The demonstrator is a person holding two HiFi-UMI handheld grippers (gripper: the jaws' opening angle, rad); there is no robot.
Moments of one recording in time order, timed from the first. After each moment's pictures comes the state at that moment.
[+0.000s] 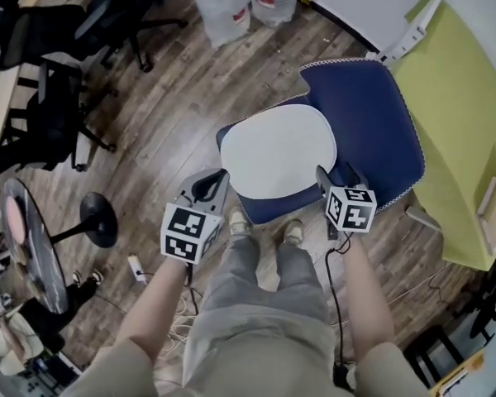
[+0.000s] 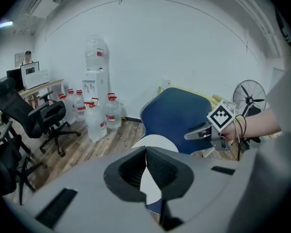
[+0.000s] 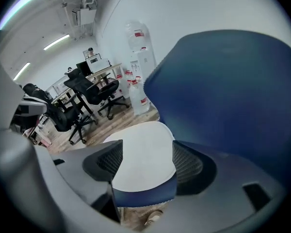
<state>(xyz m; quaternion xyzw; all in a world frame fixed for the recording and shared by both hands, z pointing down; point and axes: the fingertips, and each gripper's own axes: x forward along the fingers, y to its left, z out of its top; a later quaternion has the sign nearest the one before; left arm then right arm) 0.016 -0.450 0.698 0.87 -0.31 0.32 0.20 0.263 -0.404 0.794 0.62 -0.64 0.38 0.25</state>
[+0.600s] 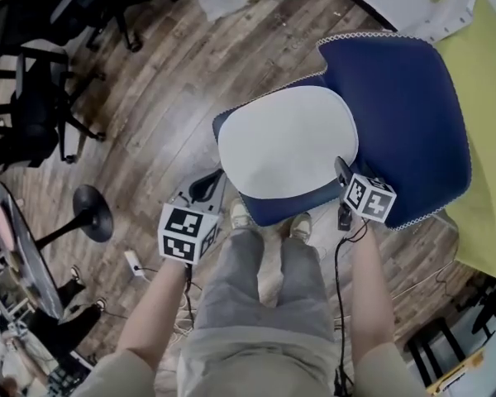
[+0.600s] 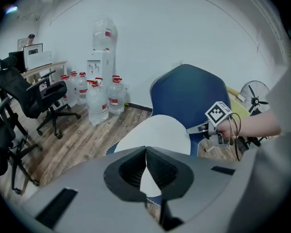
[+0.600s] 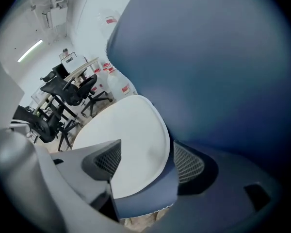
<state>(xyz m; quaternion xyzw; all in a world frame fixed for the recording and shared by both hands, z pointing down) -0.017 -0.461 0.849 0.85 -0.31 0.34 0.26 0.297 -0.400 0.957 0.66 -0.55 0.46 0.23</state>
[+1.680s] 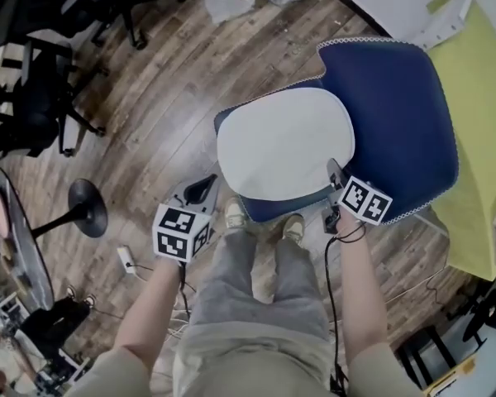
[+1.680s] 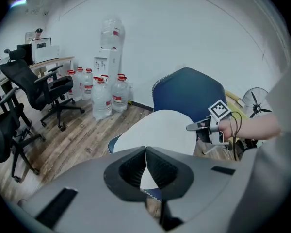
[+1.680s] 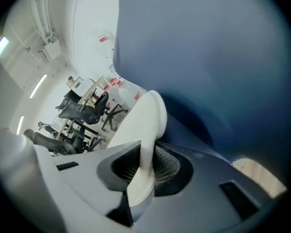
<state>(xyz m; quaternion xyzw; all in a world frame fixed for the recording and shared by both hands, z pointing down) -0.035 -0.430 0.836 0.83 -0.33 0.34 0.29 0.262 -0.400 0.925 0.62 -0.58 0.52 0.09</state>
